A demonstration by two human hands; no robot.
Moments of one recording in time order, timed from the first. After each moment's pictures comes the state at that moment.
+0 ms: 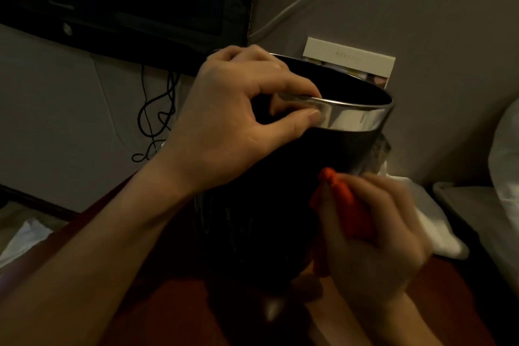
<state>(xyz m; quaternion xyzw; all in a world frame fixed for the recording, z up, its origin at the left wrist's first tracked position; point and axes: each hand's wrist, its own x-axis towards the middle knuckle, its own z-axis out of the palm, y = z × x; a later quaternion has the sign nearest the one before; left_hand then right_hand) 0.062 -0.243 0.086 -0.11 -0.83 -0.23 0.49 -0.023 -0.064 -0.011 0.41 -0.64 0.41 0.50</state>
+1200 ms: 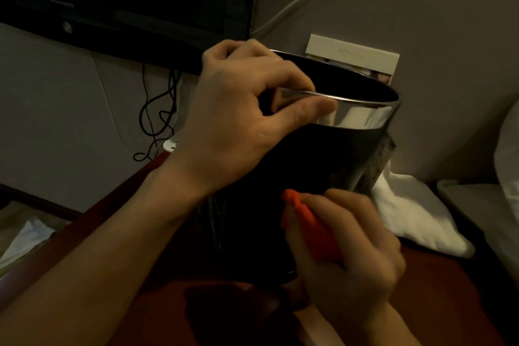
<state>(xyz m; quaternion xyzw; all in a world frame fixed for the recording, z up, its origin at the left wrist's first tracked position) 0.050 -0.242 0.079 -0.10 -0.80 -0.21 0.56 -0.004 -0.079 -0.025 0.45 -0.64 0.40 0.47</state>
